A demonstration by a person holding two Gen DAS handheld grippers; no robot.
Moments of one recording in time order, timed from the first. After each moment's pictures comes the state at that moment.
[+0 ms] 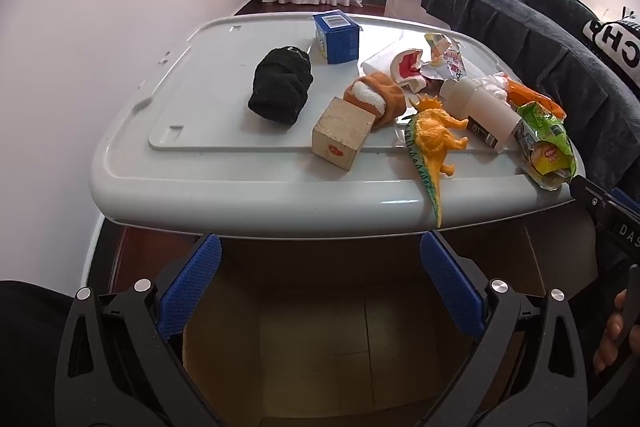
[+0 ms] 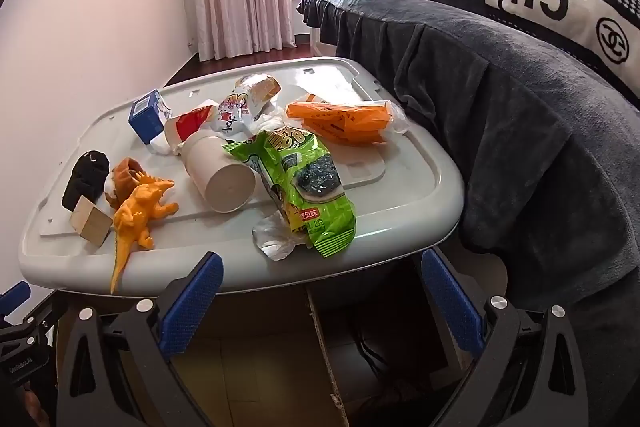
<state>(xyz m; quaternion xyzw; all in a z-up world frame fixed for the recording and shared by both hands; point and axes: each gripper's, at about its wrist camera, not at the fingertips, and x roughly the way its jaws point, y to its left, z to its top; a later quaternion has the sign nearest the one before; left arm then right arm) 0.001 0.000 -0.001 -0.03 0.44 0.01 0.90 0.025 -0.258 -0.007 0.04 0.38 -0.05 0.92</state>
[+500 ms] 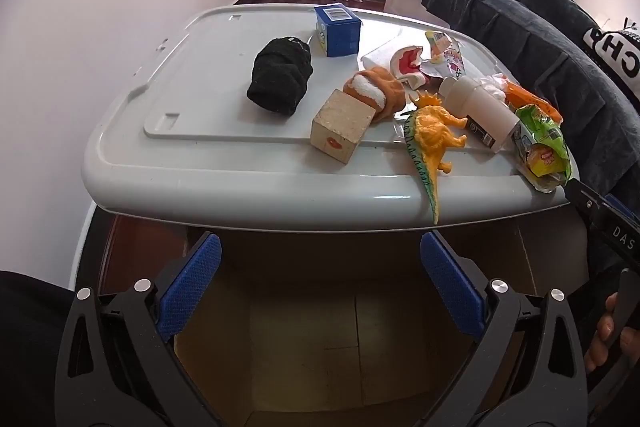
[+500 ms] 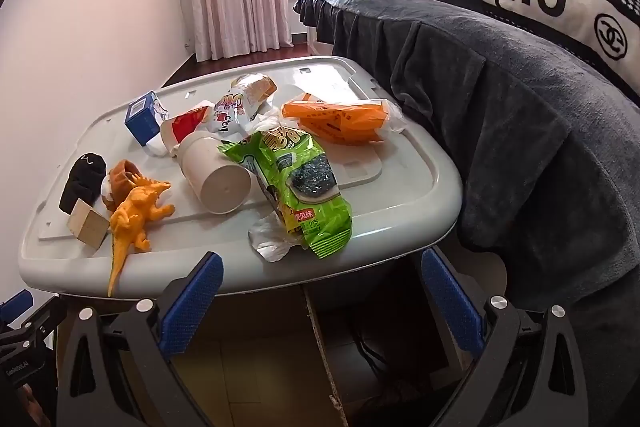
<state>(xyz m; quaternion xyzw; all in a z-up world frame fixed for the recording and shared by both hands) 0.000 0.006 -0.002 -0.05 0.44 0.00 0.90 0.026 -0.261 -0.008 0.04 0.38 -0.05 0.92</state>
